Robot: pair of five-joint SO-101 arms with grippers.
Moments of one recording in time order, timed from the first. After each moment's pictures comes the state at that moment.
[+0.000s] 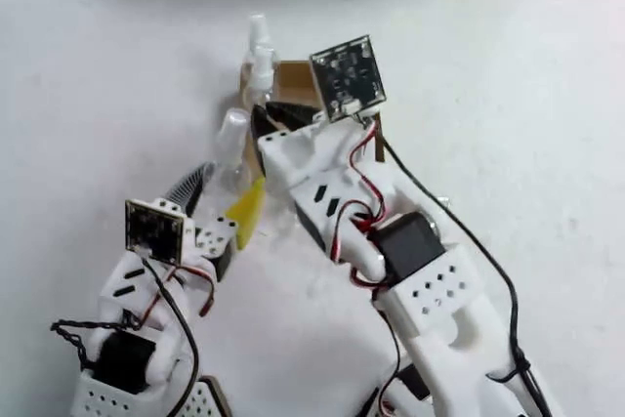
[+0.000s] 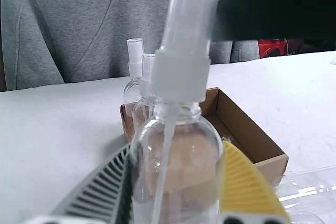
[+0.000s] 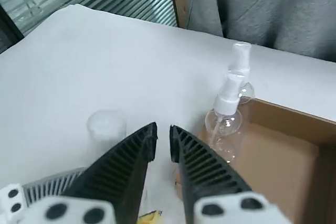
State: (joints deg) left arm 12.8 -103.9 85.5 40.0 3.0; right arm -37.9 -41.2 29.0 42.5 -6.5
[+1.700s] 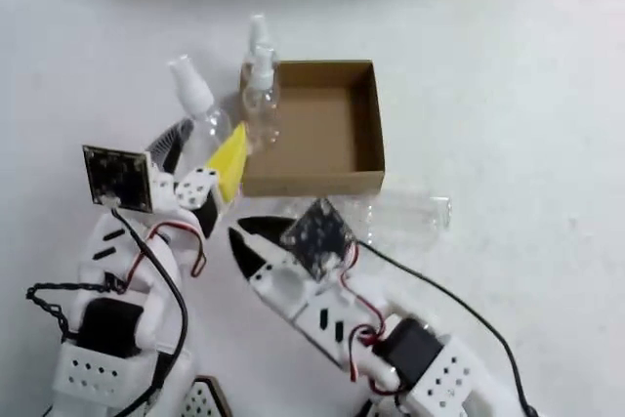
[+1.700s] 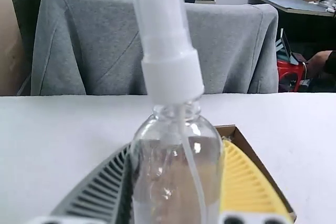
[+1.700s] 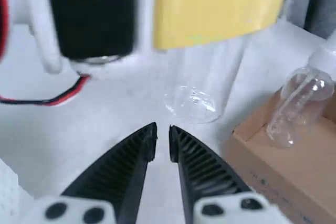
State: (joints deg) left arm 8.0 -78.1 66.3 32.6 9.8; right arm -52.8 -77.5 74.5 28.1 2.1
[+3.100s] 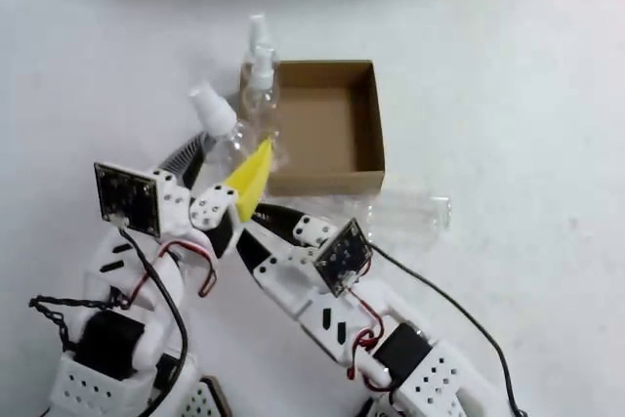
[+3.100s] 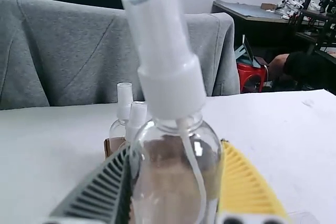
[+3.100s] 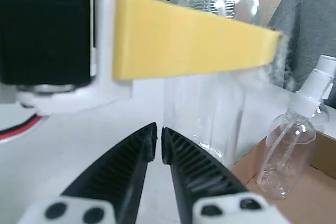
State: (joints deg) left arm 15.3 -83.9 65.2 38.0 9.2; right arm -48.5 -79.4 86.8 3.5 2.1
